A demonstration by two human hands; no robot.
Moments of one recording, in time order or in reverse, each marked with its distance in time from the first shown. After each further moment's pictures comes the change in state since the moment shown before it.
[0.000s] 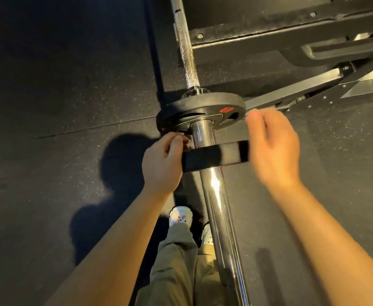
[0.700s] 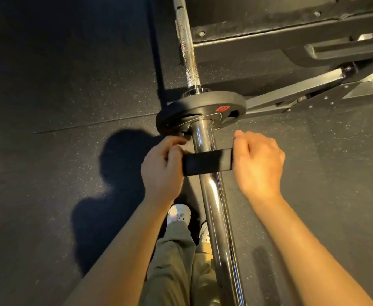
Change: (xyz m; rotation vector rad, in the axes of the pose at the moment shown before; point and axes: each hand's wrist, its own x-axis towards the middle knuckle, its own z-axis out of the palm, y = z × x) left_hand -0.012 -0.009 0.007 0.020 0.072 0.072; right_hand -0.022 0.000 0.018 -0.199 -0.107 0.138
